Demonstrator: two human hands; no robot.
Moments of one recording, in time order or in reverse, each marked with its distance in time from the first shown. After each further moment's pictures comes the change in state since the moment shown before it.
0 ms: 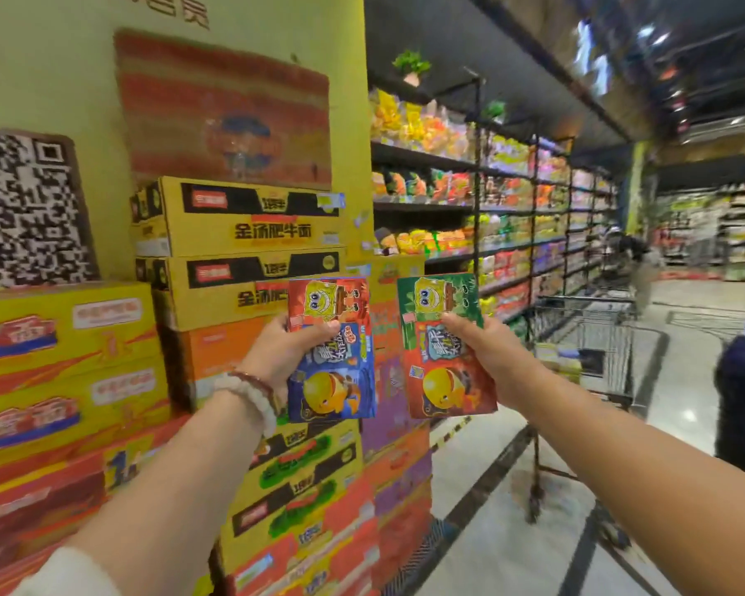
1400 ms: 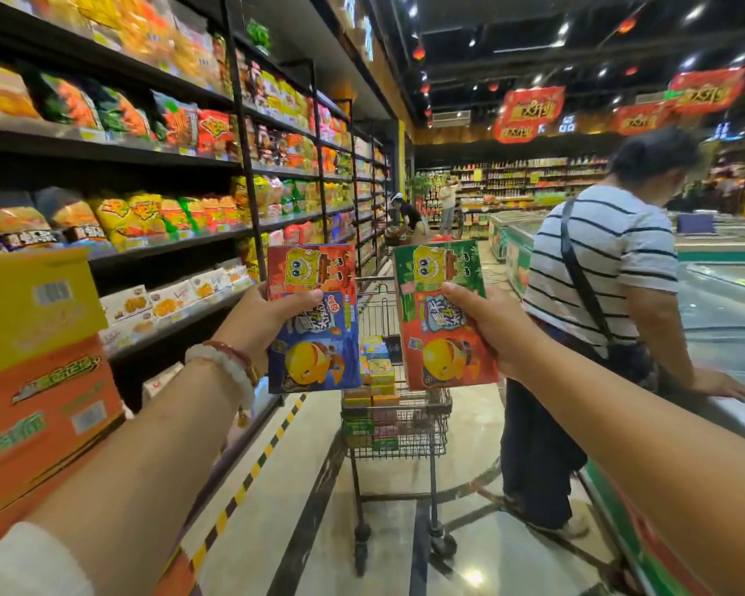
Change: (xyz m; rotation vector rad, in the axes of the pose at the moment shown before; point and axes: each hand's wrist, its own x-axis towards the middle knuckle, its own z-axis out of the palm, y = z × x) left_hand 0.500 -0.184 0.466 -0.131 -0.556 -0.062; right_hand 0.376 0.062 -0.439 -0.122 0.501 -0.061
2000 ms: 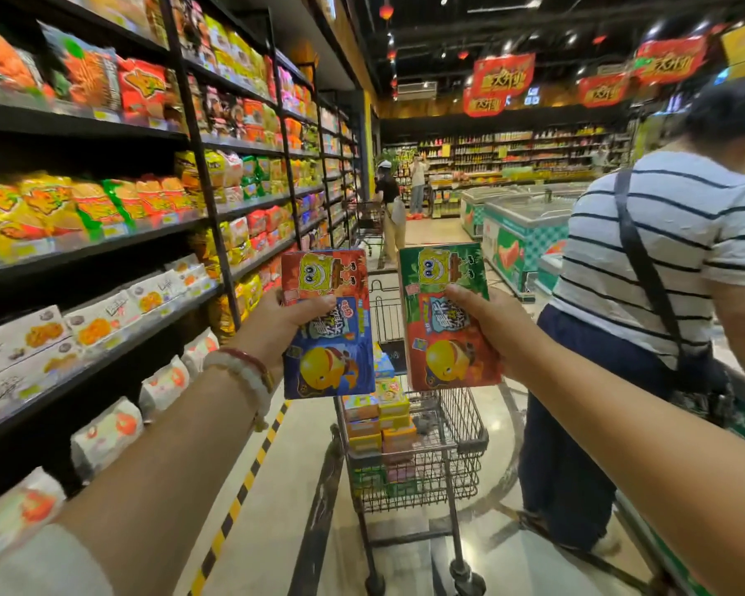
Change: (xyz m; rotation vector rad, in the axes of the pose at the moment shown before) left_hand 0.277 -0.089 -0.041 -0.018 -0.117 -0.033; right_hand 0.248 0.093 0.029 0.004 0.120 0.024
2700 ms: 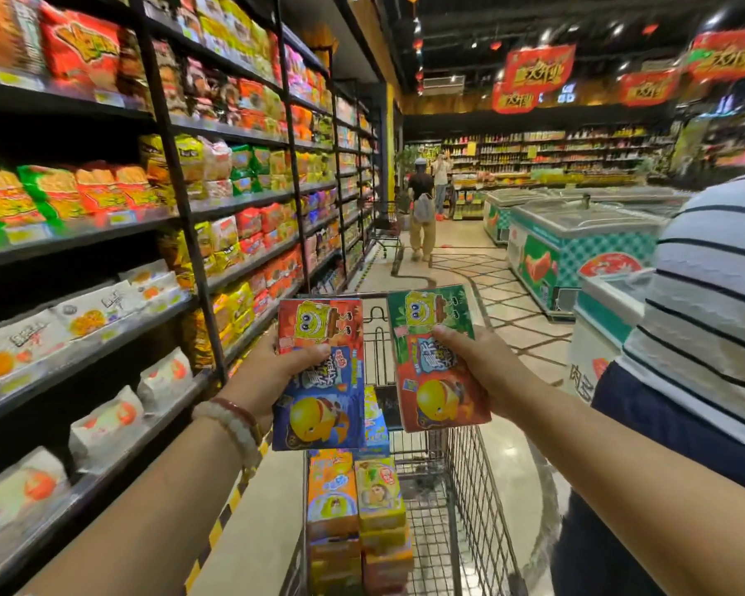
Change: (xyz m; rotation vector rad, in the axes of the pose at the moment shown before) left_hand 0.270 -0.115 0.039 -0.046 0.021 -0.136; right_hand 0.299 0.101 -0.067 -0.035 -0.079 0.130
